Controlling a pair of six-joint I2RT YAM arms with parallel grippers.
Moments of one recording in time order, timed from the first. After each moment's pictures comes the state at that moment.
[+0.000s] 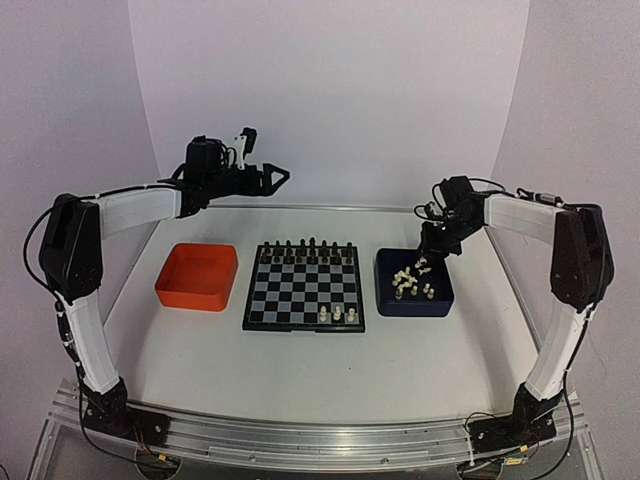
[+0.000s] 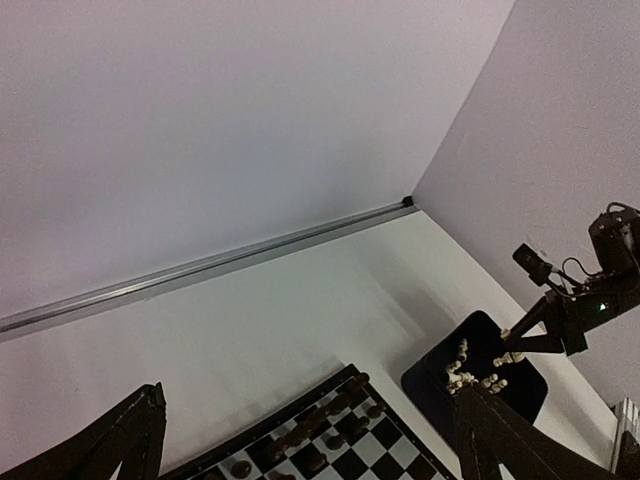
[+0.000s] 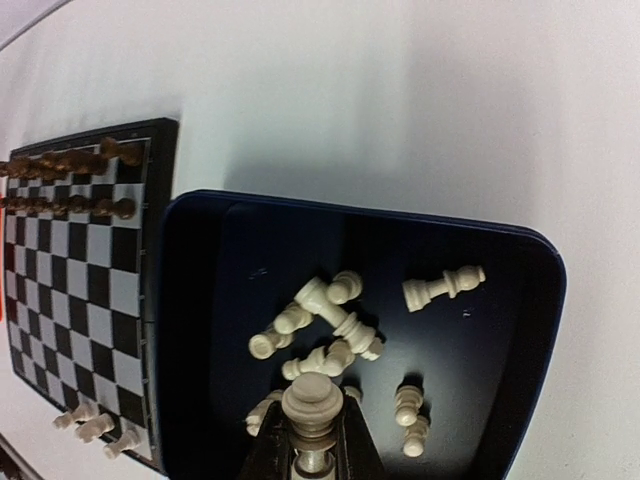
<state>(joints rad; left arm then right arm) -0.43 1.88 1.50 0.16 0.37 -0.26 0.27 1.88 1.45 -0.64 -0.20 0.29</state>
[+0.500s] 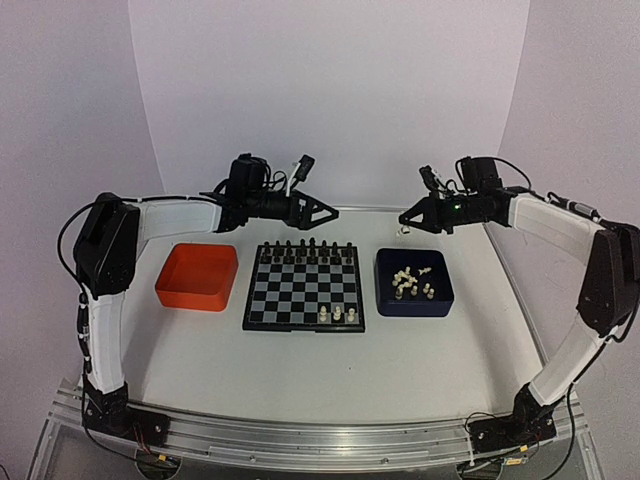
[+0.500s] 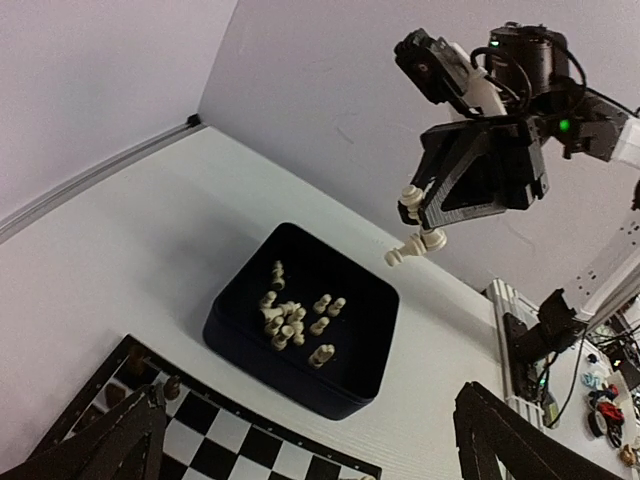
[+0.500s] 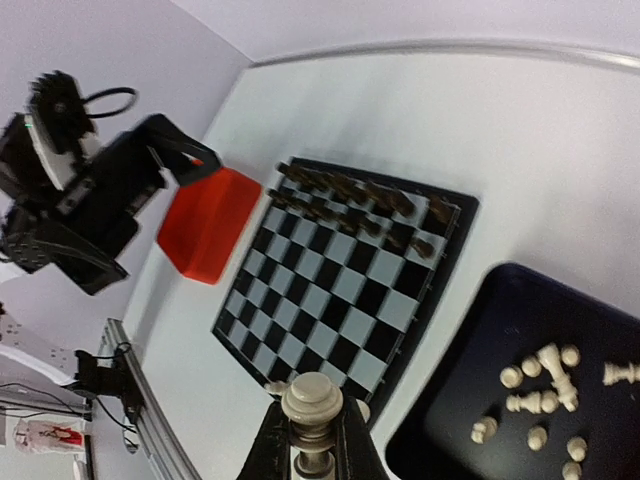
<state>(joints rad) -0.59 2.06 1.61 0.18 0.77 -0.22 0.27 1.66 1.35 -0.41 -0.67 0.30</state>
